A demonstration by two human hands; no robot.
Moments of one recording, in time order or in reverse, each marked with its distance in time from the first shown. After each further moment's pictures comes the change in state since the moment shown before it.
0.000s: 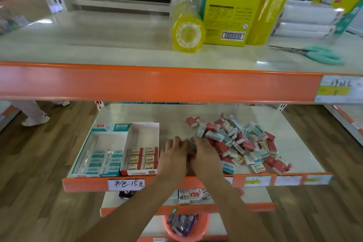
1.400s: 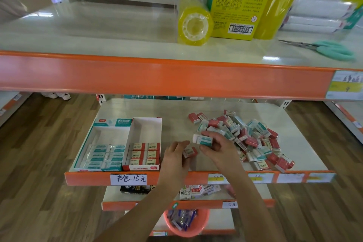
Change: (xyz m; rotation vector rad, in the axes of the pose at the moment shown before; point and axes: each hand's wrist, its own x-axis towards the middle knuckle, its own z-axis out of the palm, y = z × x) left_hand -0.024 -0.003 0.022 -0.568 0.170 -0.142; right_hand -0.005 0.032 -0.033 0.801 -0.109 0.141
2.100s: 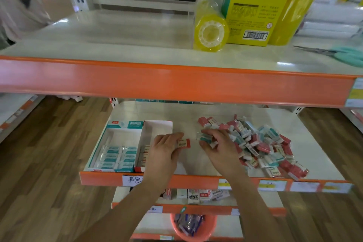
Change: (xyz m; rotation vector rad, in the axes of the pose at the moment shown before) left_hand 0.010 -0.002 -0.074 0.178 0.179 0.185; right_hand 0.017 -0.016 0.027 -0.481 0.054 -0.218
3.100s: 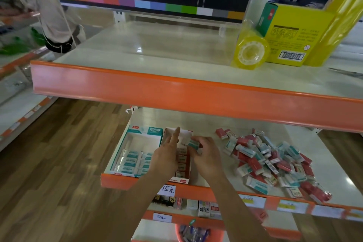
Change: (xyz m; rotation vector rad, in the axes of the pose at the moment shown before) left_hand 0.023 -0.058 -0.009 0.162 -0.300 -0.248; right_hand 0.022 -0.051 0.080 -0.069 -0.075 0.063
